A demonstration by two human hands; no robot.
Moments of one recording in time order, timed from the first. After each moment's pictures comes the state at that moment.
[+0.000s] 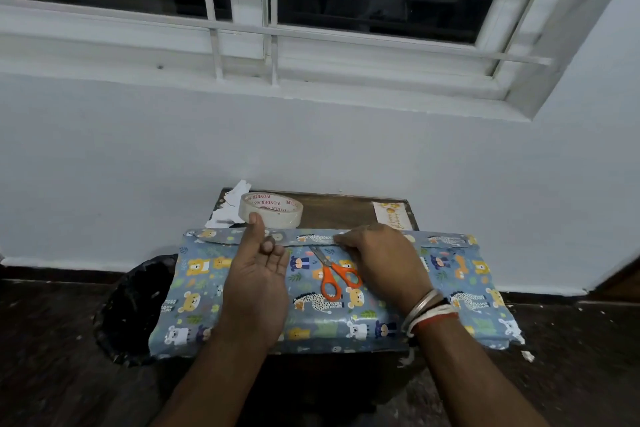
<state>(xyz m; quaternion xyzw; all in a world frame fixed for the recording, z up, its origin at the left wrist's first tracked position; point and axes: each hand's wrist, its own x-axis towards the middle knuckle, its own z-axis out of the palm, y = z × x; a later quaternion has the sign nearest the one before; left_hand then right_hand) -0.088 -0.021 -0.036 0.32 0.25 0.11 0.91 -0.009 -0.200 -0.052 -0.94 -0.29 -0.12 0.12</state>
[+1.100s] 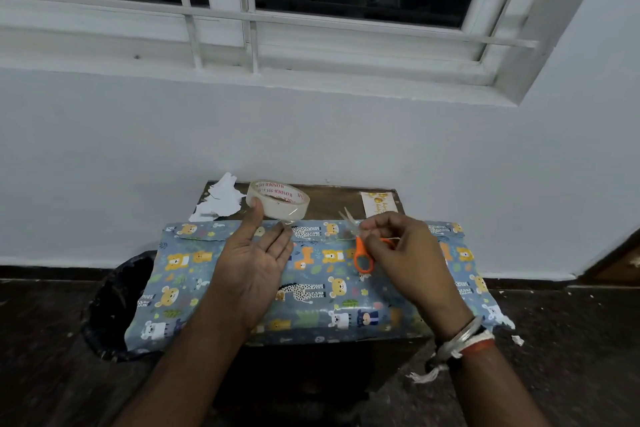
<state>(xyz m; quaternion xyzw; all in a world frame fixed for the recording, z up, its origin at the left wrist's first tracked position) -0.071 -0.021 -0.041 0.31 0.18 -0.01 0.93 -0.057 -0.233 -0.017 -0.87 -0.03 -0.05 0.49</state>
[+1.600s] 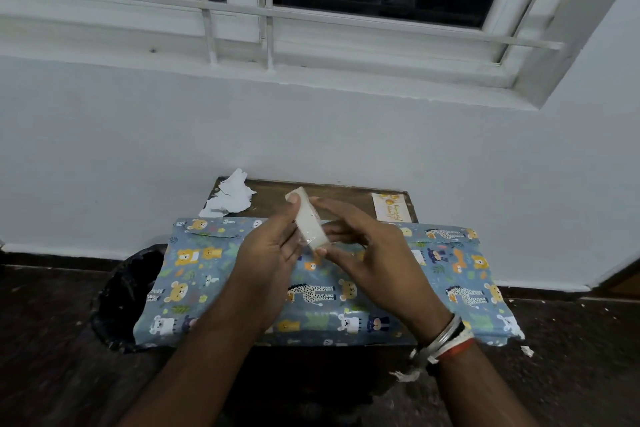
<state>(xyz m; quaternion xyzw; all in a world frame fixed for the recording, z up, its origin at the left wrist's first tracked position) -0.081 -0.035 -0.023 0.49 0.11 0.00 0.87 -0.054 -0.197 -0.022 -0.81 -0.32 -0.05 0.48</state>
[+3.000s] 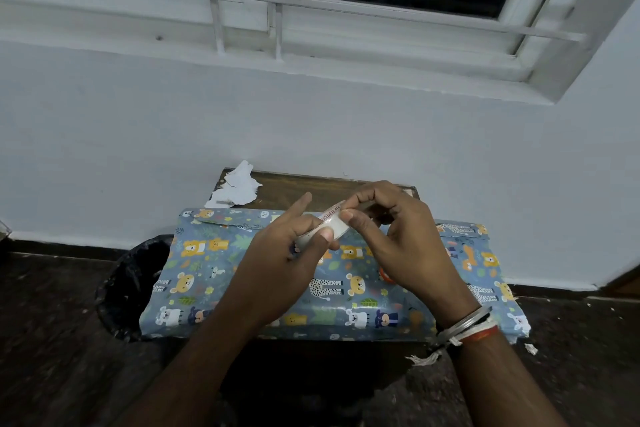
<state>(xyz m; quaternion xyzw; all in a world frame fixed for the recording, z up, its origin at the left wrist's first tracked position) -0.096 -0.016 -0.038 0.84 -0.08 0.12 0.52 -0.037 -0.203 -0.013 -0.81 -0.28 -0.11 0.50</state>
